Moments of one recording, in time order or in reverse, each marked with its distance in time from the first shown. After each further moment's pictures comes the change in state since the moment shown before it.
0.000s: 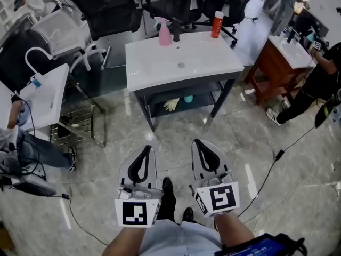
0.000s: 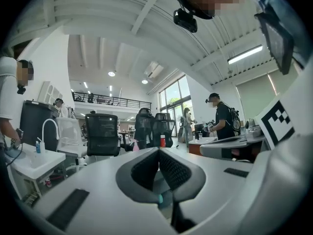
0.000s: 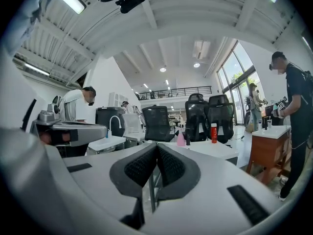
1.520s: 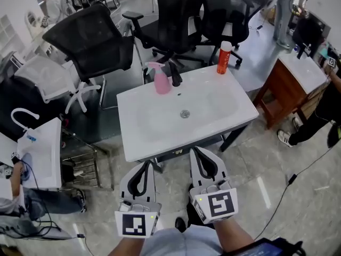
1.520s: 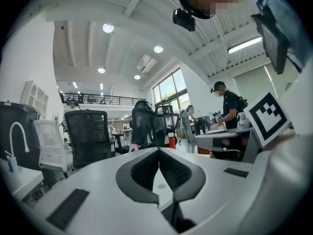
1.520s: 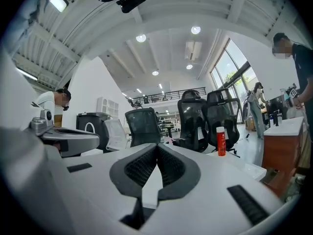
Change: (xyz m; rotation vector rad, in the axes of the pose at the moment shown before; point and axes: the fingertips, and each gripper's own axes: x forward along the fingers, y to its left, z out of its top) left arm 0.290 0.105 0.000 0.100 0.040 -0.073; right arm 0.282 -0.142 0.048 0.057 -0.076 -0.046
